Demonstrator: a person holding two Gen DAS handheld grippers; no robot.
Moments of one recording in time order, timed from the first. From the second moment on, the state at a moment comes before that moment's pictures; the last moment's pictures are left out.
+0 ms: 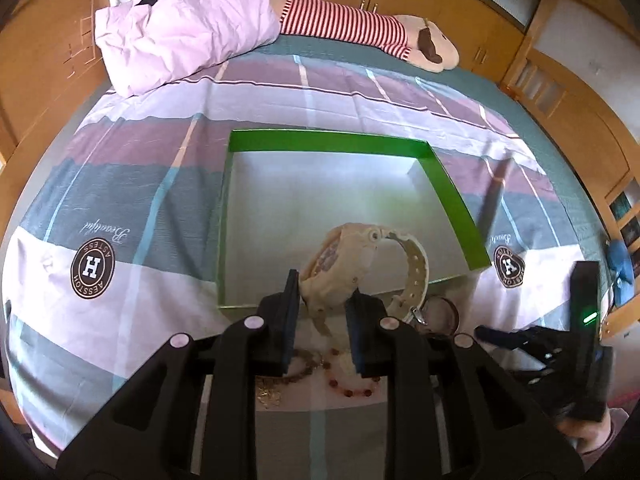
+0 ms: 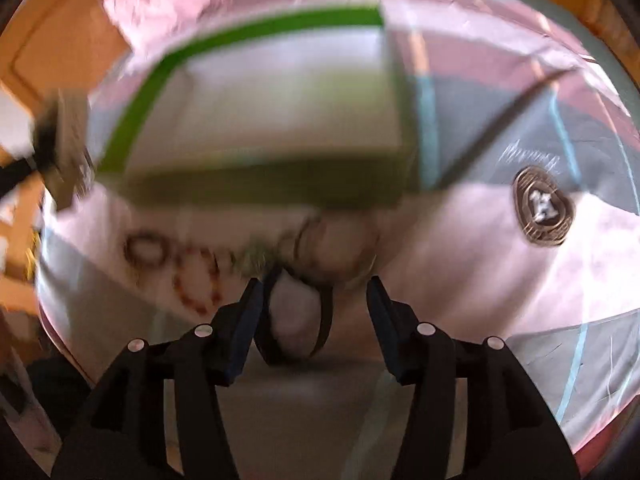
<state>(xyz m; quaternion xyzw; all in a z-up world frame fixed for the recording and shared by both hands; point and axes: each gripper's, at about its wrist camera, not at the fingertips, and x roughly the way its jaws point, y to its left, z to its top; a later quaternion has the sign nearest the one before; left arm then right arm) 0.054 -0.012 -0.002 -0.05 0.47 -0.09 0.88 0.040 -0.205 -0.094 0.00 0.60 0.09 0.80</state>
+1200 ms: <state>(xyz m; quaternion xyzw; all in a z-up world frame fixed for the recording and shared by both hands) 0.038 0.006 -0.015 -0.01 0.51 -0.08 0.86 0.053 -0.232 -0.056 0.08 0.55 0.08 0.83</state>
